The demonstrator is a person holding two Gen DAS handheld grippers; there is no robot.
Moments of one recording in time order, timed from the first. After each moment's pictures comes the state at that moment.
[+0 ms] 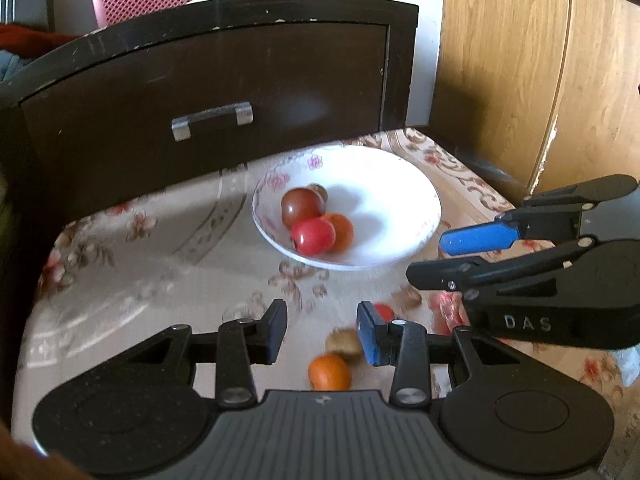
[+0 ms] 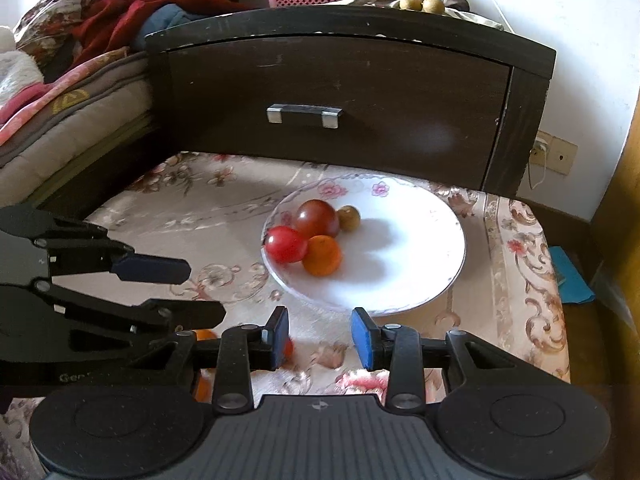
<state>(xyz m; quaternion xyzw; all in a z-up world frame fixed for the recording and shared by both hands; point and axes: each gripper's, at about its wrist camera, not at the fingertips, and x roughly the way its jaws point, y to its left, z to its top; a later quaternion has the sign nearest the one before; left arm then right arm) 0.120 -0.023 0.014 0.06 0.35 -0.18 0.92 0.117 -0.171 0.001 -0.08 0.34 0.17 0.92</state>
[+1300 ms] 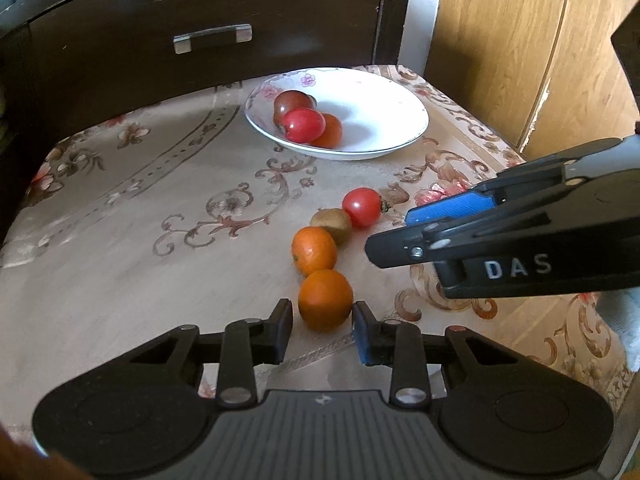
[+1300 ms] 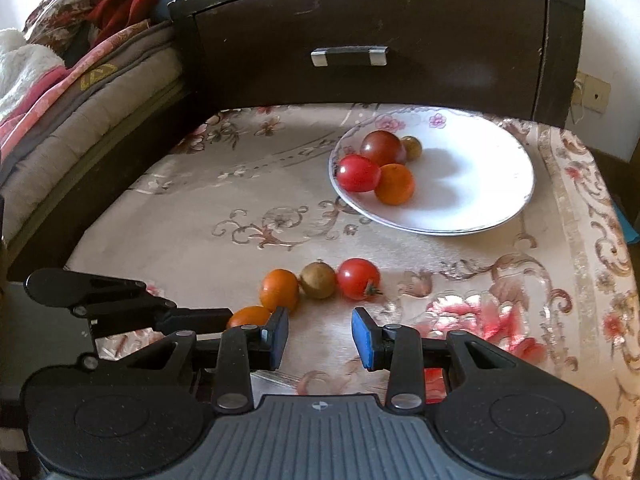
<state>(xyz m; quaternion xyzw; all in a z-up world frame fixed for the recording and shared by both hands) 0.083 -0.010 -0.027 0.04 0.41 -0.19 0.89 0.102 -0.144 -0.025 -0.02 0.41 0.21 0.89</state>
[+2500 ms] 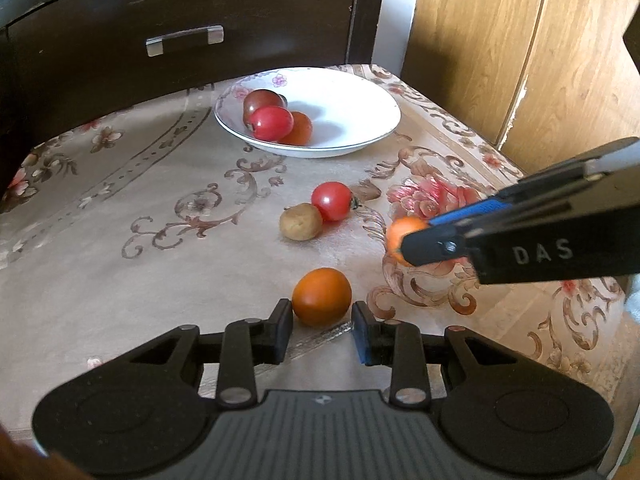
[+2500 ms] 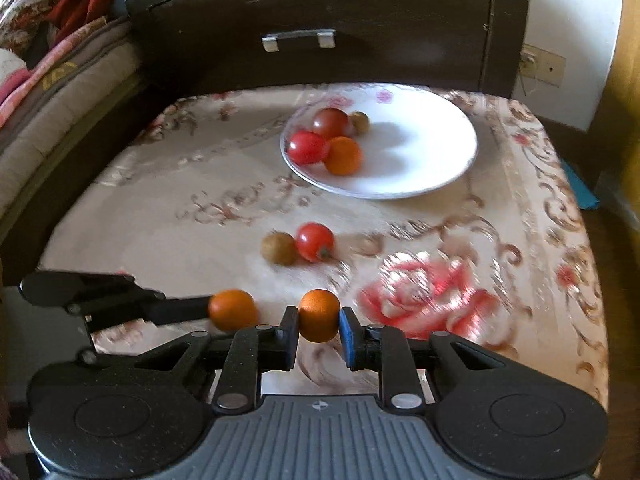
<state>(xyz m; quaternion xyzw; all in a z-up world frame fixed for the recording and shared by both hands) 0.077 -0.022 -0.034 0.04 0.40 -0.22 0.89 0.083 -0.161 -0.024 -0.03 0.44 0.14 0.89</state>
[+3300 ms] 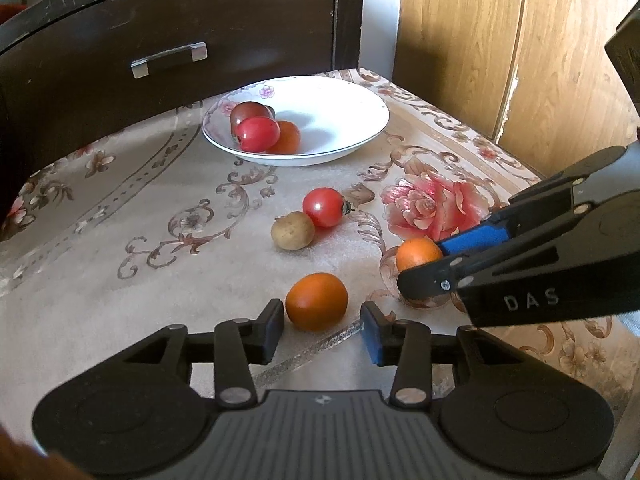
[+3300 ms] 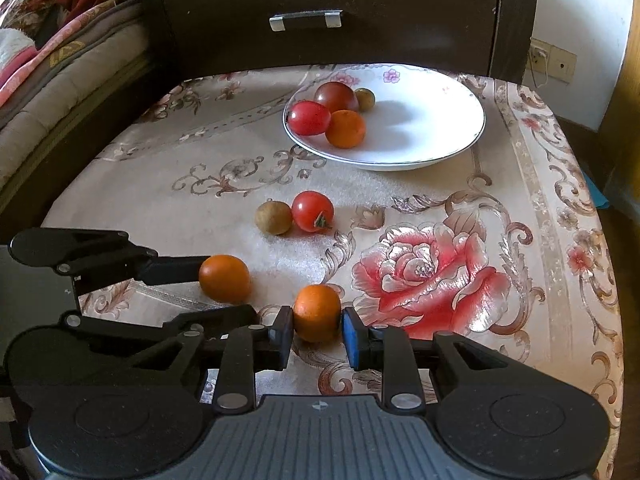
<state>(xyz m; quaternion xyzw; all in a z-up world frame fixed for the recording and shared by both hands) 0.077 -0.030 -0.038 0.08 0.37 -0.23 0.90 0.080 -0.165 -0.043 -0.03 0.44 0.16 0.88</state>
